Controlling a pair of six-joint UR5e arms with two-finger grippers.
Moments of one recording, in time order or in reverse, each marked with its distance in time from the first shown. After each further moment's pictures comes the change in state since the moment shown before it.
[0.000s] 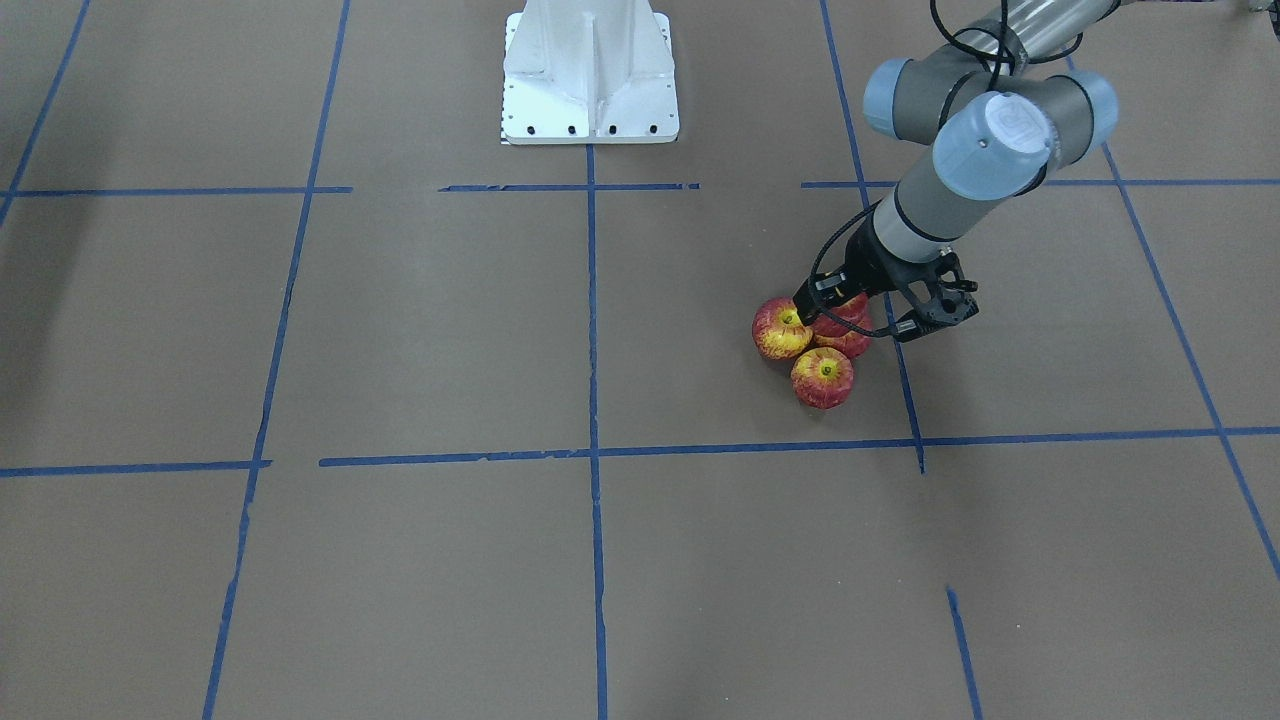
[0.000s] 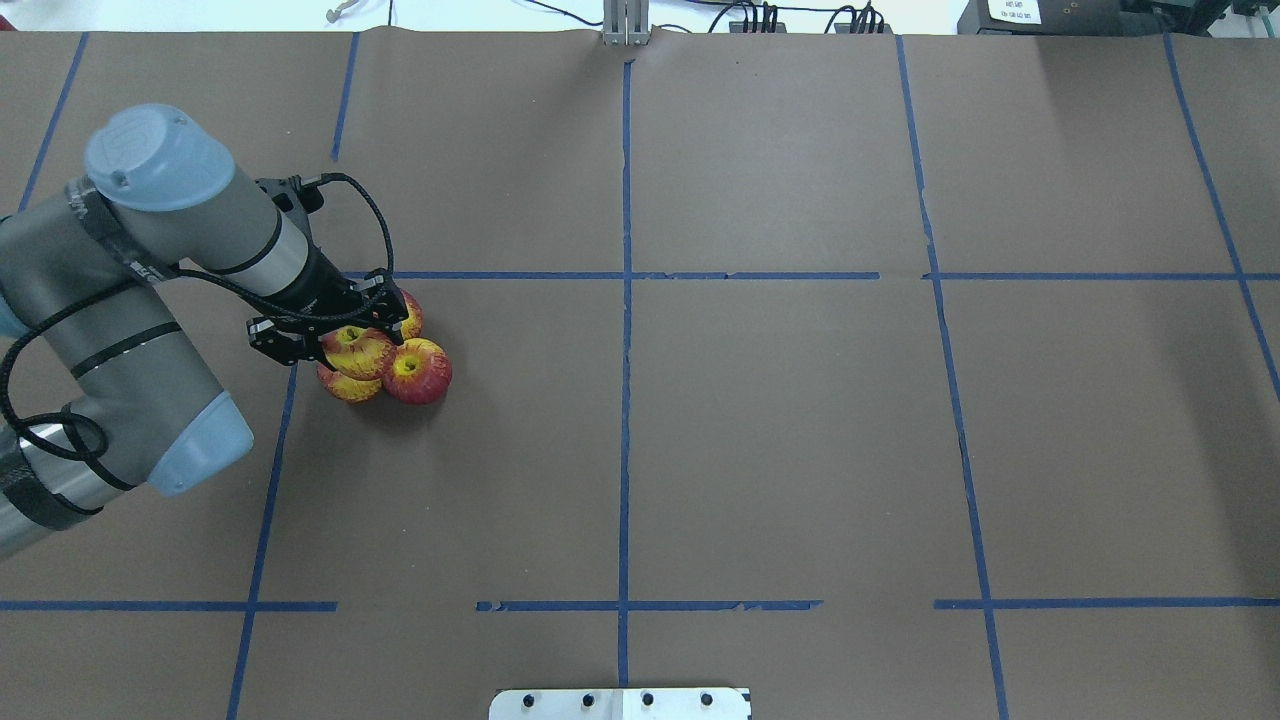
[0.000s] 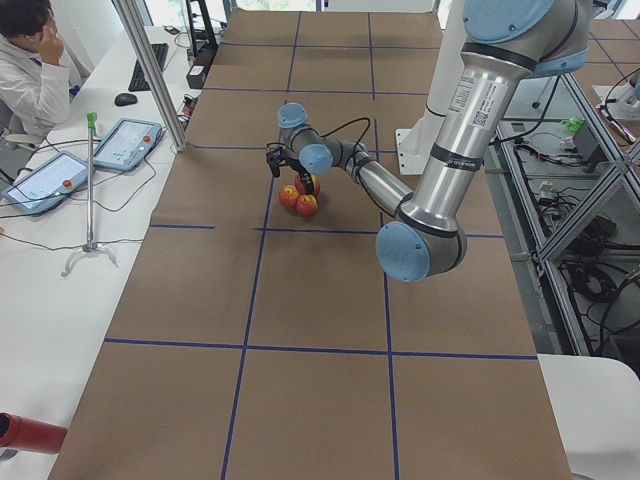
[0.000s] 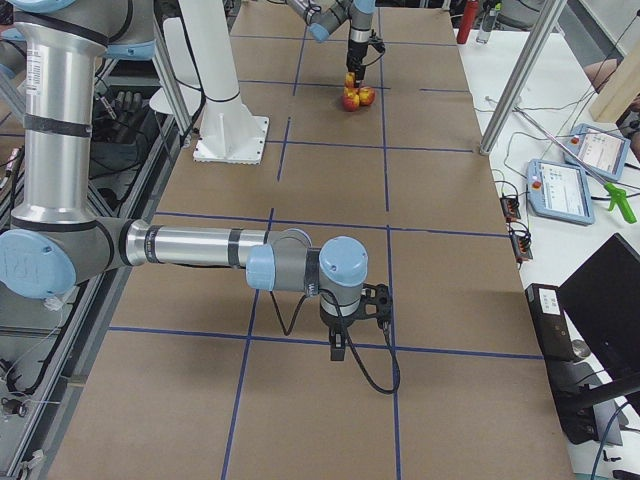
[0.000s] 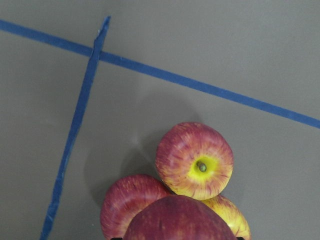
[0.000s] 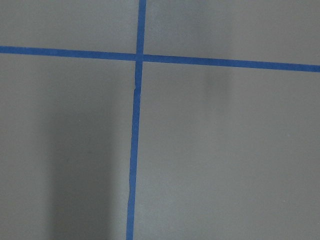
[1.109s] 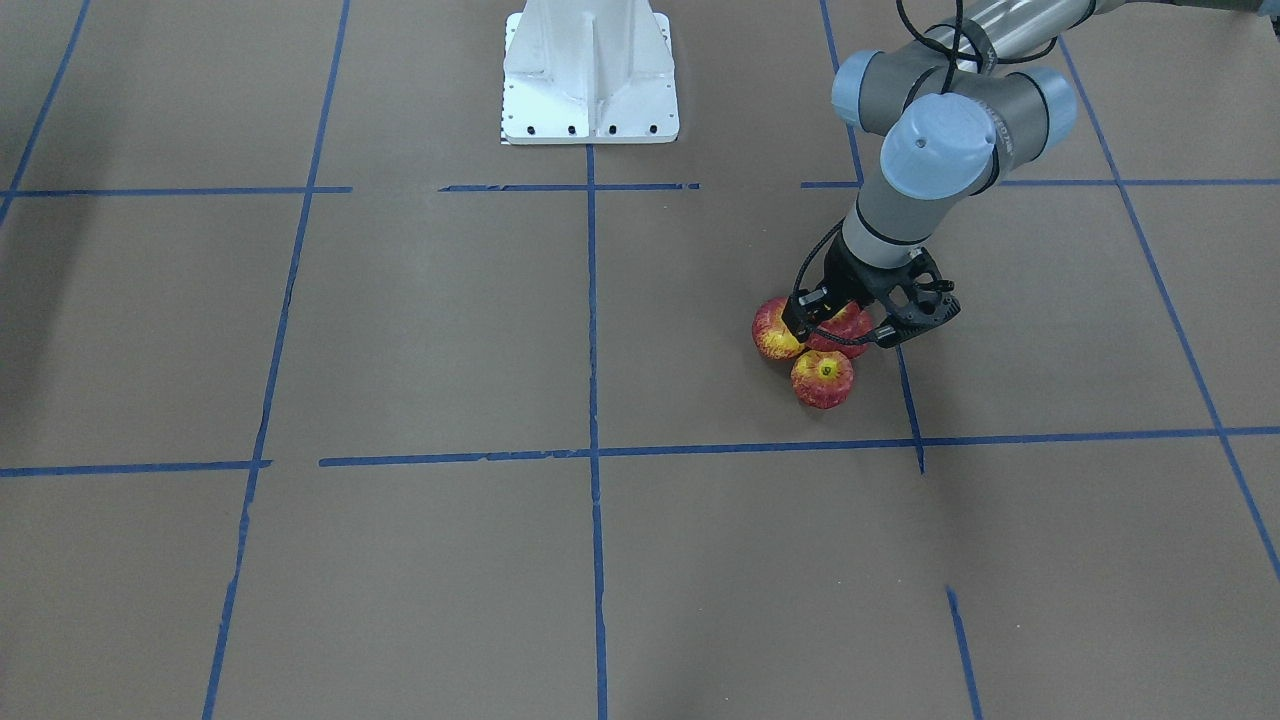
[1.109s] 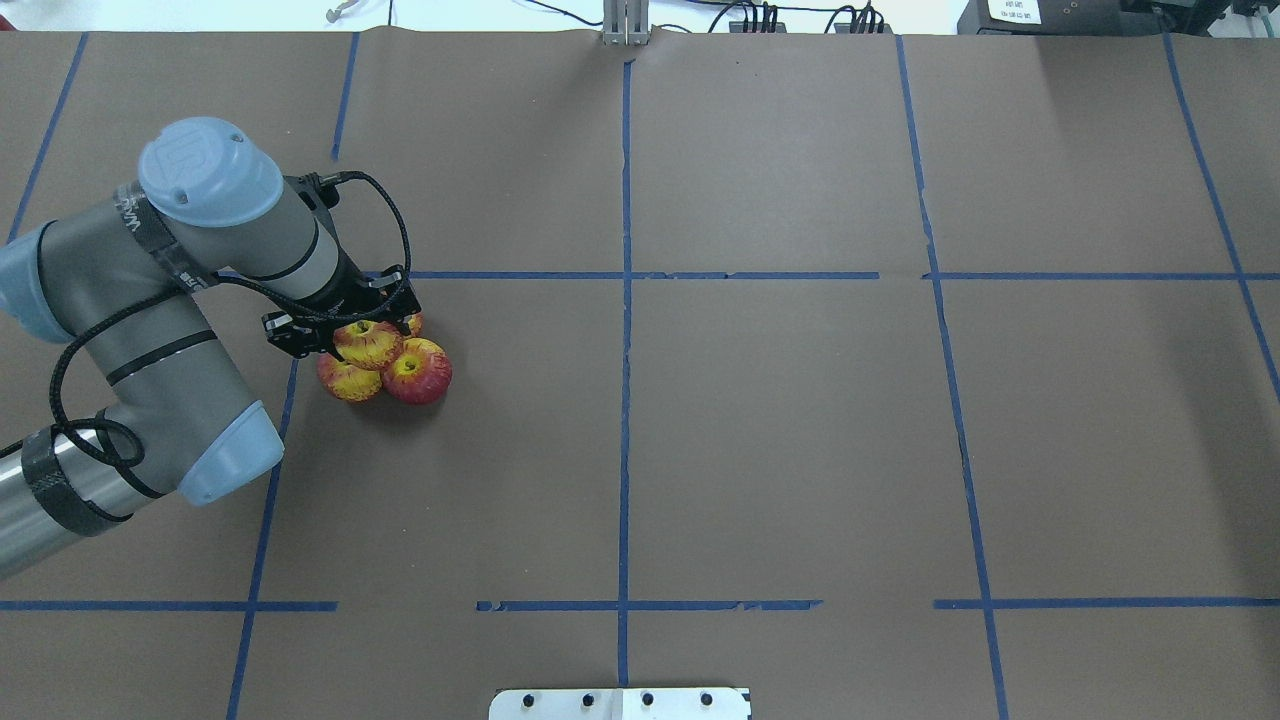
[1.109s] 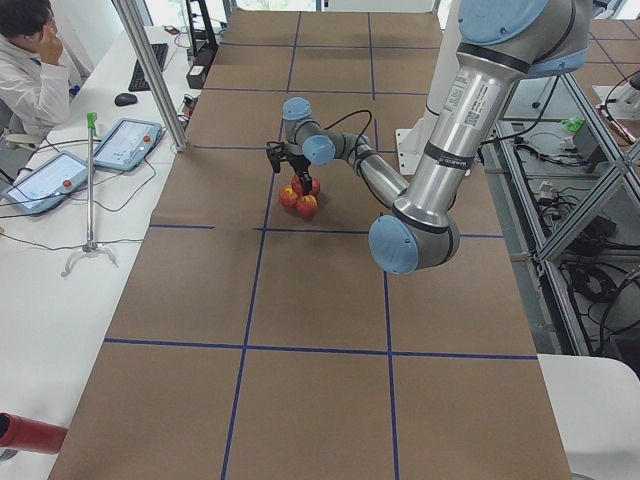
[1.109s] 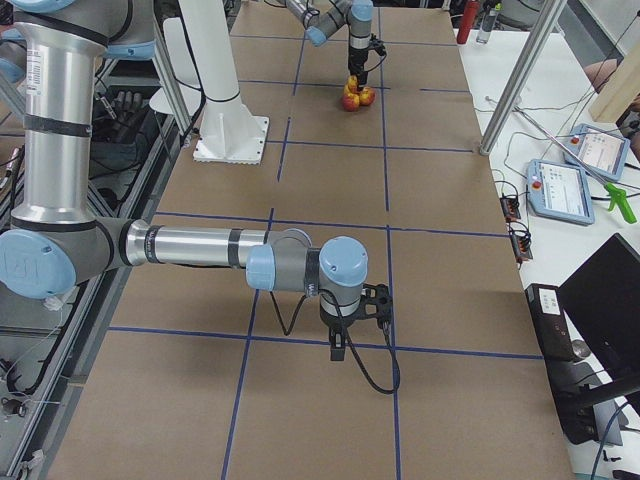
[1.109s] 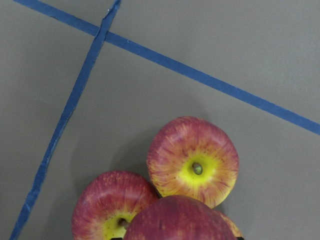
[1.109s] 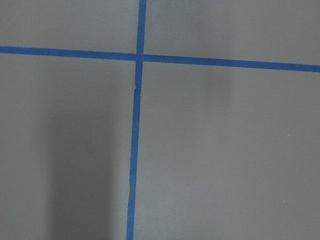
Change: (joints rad) left arm 0.025 -0.037 0.001 0.068 0.120 -0.017; right arm 0.000 0.000 0.000 0.000 0.000 0.000
